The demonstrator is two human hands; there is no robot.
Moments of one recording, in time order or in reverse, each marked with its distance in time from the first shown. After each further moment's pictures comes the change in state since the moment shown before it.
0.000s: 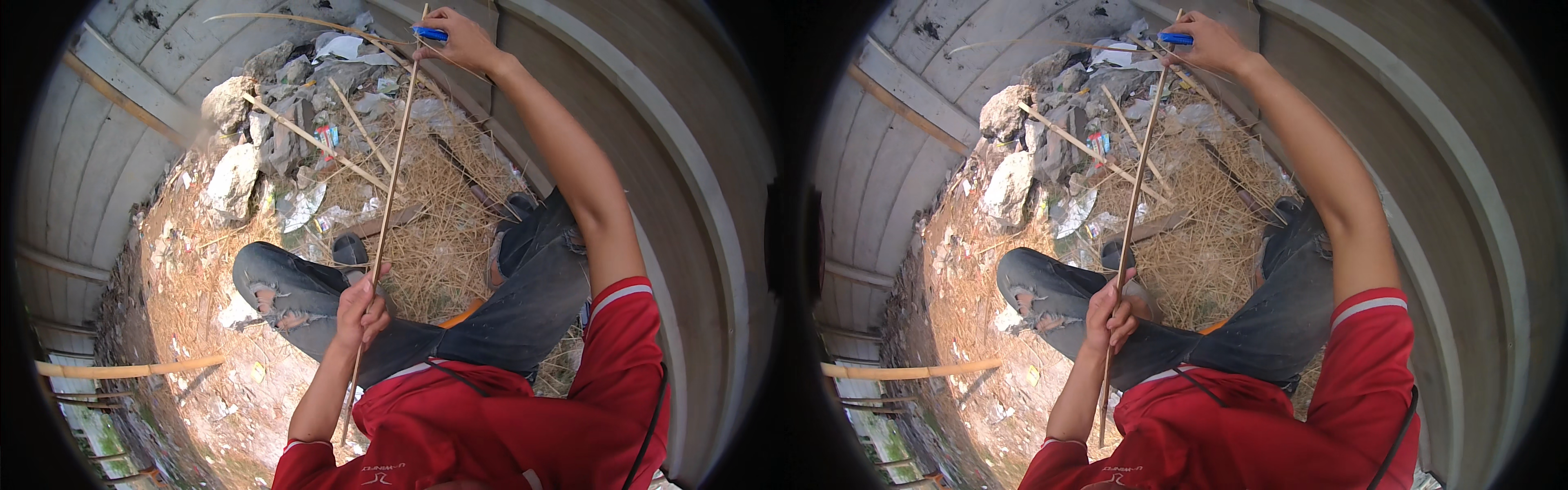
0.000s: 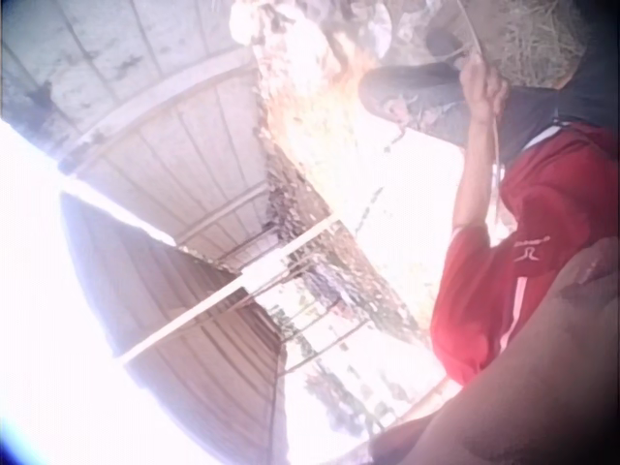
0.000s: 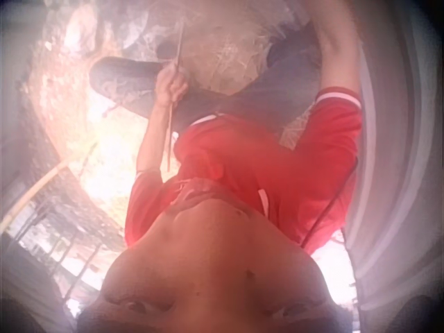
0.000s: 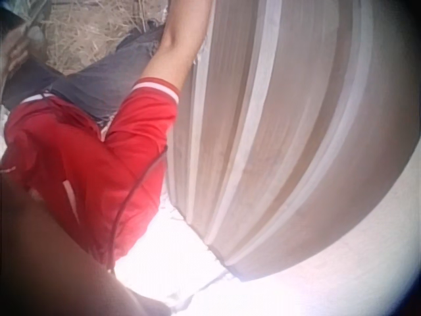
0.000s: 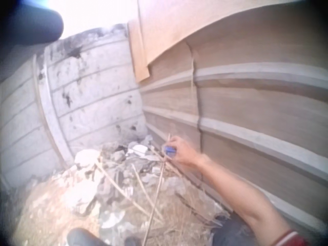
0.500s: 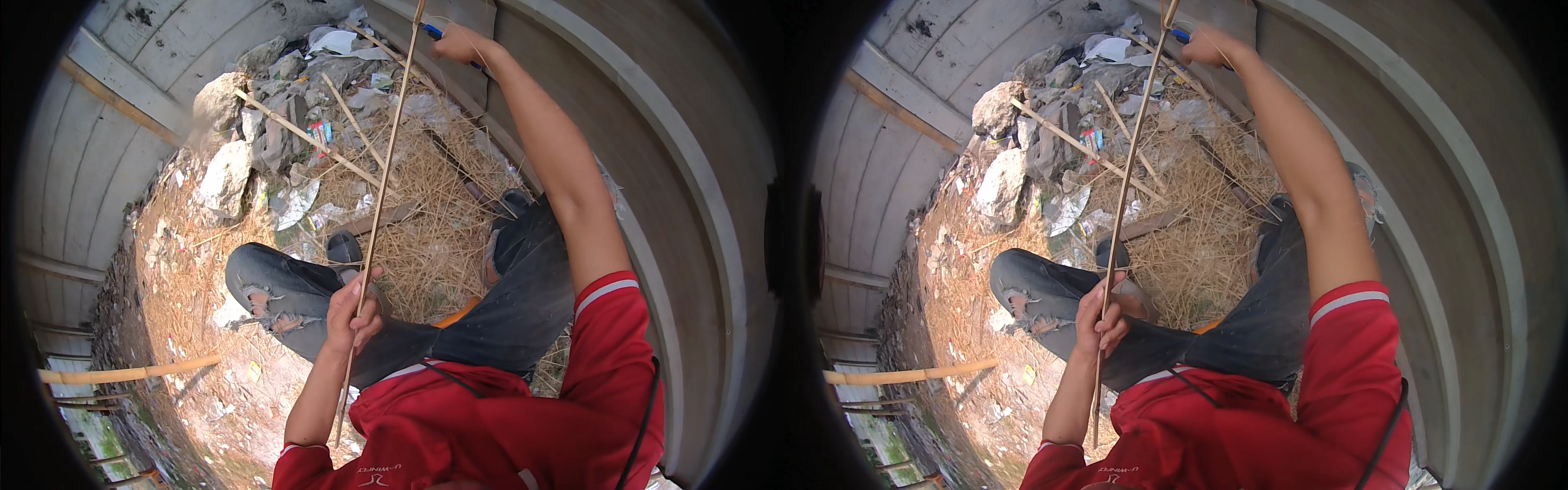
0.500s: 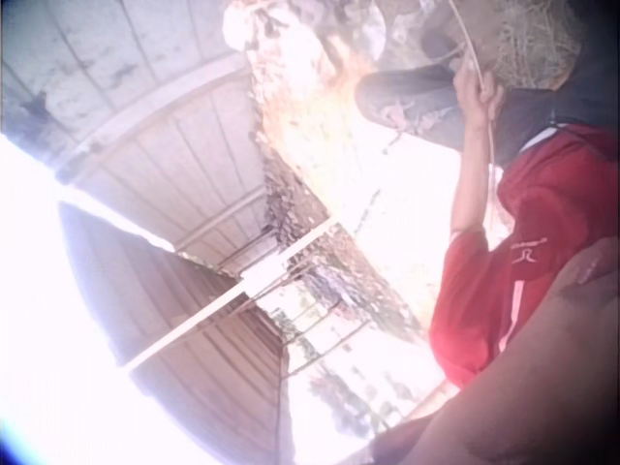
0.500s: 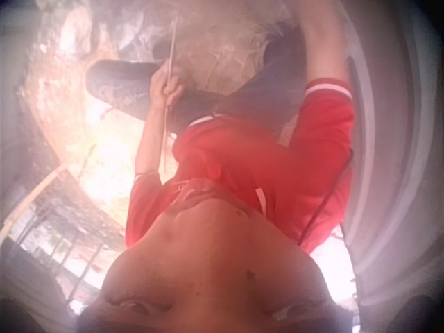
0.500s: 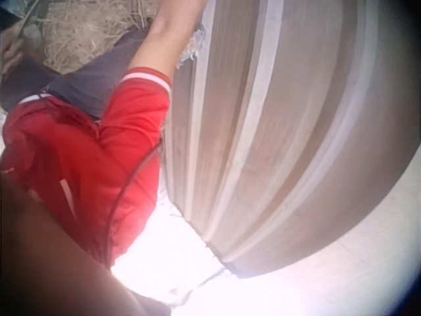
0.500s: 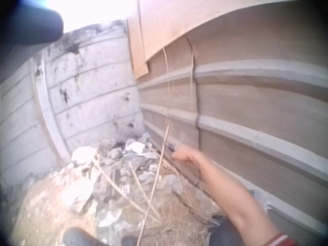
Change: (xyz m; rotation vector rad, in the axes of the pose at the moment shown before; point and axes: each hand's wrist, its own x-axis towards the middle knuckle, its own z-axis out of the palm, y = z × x) left_hand -0.001 0.013 0.004 -0.045 -0.048 -0.025; right_hand 0.004 0.033 0.010 0.120 -0.641 0.668
